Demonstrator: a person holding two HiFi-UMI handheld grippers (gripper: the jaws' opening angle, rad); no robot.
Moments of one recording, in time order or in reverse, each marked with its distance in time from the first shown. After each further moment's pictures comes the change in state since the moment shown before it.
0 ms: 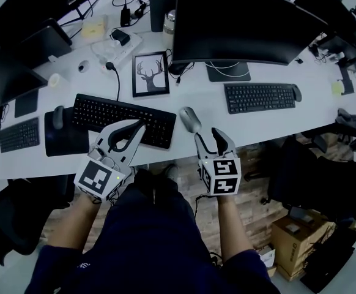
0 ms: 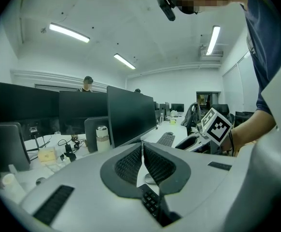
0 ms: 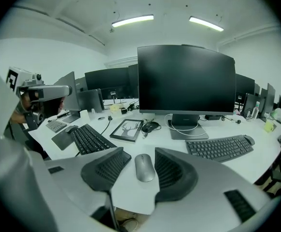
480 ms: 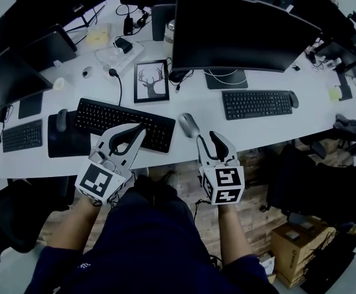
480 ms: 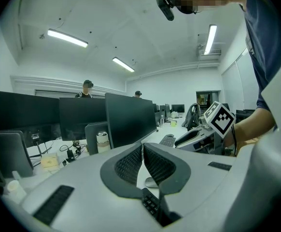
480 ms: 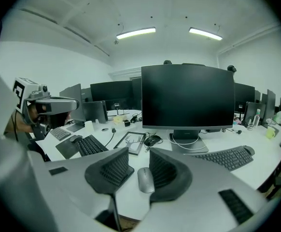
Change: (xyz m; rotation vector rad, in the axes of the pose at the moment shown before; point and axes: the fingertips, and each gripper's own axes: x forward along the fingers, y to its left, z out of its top) left arm -0.009 -0.010 0.020 0.035 -0.029 0.017; right arm -0.034 0.006 0.040 -0.019 -0.124 0.023
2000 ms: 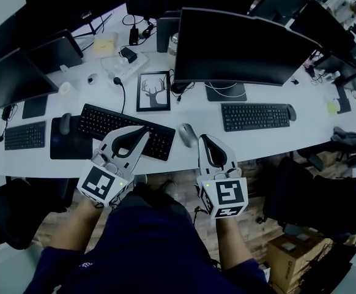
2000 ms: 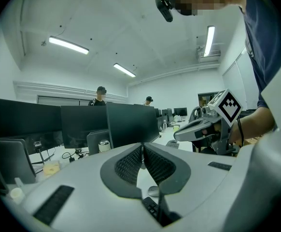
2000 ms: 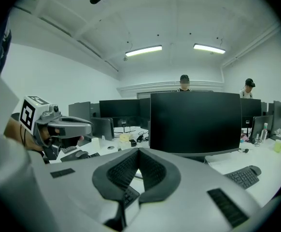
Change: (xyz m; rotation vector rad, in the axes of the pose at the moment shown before) left arm 0.001 0.001 0.033 0.021 -0.055 0.041; right arm -0.030 0.021 0.079 -0.055 -0.189 0.063
